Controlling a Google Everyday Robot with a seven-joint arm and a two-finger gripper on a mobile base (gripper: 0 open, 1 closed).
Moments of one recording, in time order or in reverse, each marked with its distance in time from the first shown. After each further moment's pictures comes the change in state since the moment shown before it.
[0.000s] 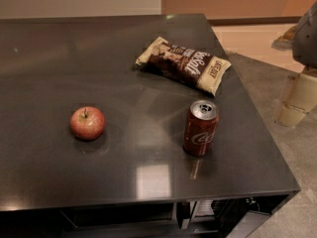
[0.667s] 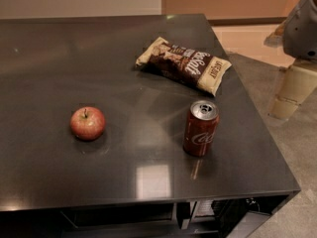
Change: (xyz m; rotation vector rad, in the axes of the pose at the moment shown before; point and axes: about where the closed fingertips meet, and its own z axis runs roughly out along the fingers) arm -0.010 -0.009 0.003 -0.029 0.013 -0.014
